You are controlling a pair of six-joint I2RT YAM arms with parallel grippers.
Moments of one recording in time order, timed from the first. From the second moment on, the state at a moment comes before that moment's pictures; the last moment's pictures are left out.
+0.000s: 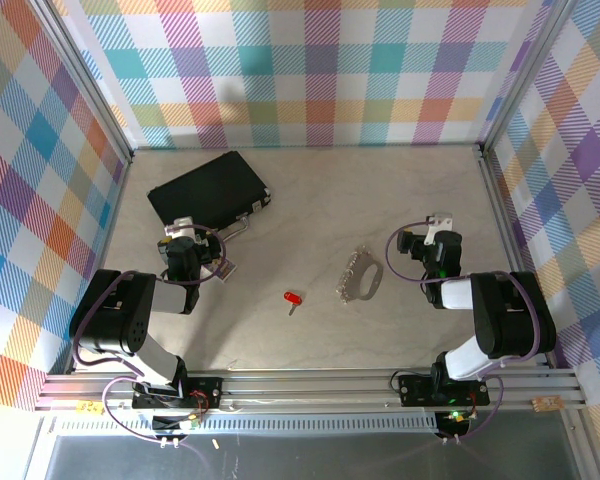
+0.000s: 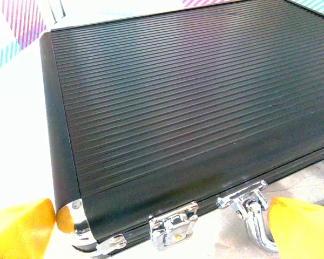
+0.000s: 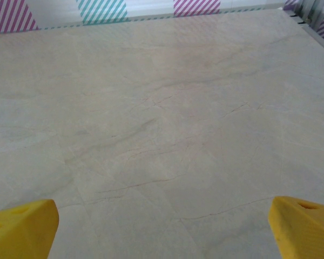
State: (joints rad) left arm -0.10 1.58 0.37 0.83 -0.30 -0.13; right arm 0.04 1.53 0.37 0.76 0.06 0.07
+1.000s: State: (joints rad) left arm -0.23 0.98 0.61 -0.05 -0.13 -0.41; right arm 0.12 0.96 0.57 -0.12 -0.04 0.37
